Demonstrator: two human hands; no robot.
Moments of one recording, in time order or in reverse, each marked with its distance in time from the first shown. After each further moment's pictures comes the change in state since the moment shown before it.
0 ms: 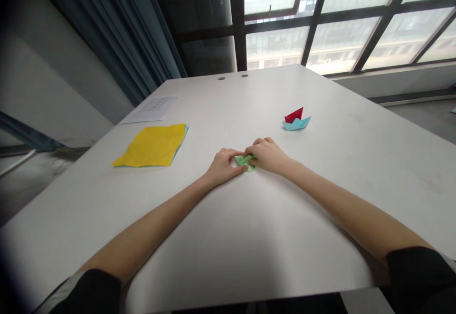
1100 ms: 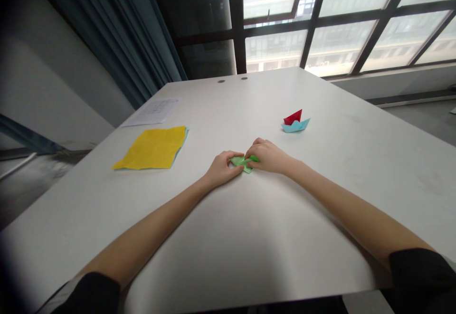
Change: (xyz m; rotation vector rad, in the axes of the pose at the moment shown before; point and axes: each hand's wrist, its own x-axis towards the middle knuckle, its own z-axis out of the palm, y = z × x) left_hand 0.001 -0.001 0.000 -0.221 0.074 0.010; right_hand 0.000 0.010 0.000 0.167 0.065 -0.142
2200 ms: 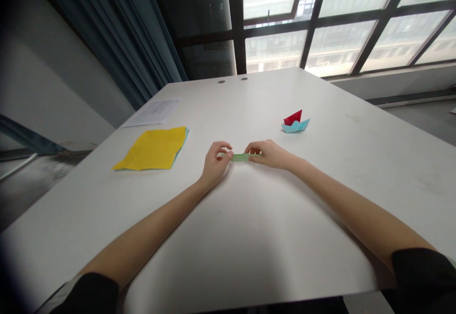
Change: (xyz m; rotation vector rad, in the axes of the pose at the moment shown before) left_hand 0.001 -0.001 -0.002 -0.320 0.330 -0.066; right_hand -0.002 0.008 -0.004 0.273 0.044 0.135
